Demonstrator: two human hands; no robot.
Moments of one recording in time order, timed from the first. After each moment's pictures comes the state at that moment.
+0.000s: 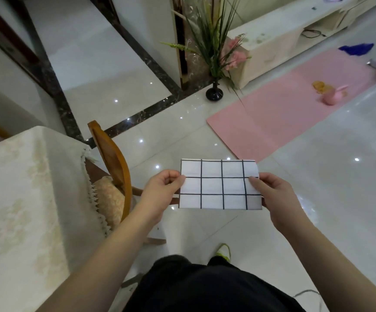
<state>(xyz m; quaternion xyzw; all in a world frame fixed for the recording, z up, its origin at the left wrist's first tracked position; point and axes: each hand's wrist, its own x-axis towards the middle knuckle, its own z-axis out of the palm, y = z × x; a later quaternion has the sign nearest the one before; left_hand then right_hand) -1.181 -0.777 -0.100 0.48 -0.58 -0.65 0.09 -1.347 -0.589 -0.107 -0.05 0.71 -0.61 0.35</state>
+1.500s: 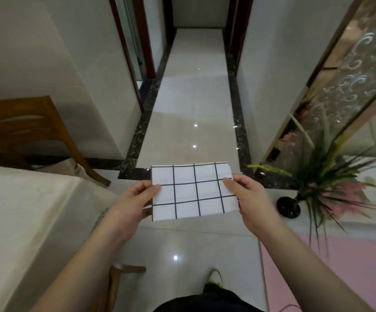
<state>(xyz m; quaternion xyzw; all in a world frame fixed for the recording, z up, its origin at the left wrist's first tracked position) -1.337 -1.198 -0.039 0.58 -0.35 -0.63 0.37 -1.586 -1.182 -0.057 -0.29 0.58 -0.52 0.56</state>
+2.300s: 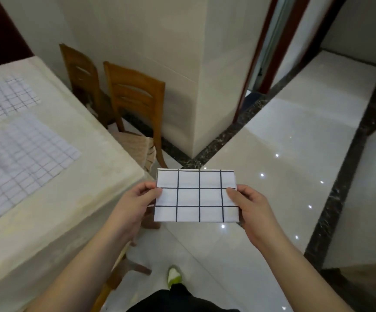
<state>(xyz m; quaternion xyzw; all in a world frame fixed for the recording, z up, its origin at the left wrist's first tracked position) -1.228 -1.305 -0.061 0.67 -0.15 -0.46 0.56 -1.446 -1.421 -0.065 -0.46 0.48 -0.30 0.68</state>
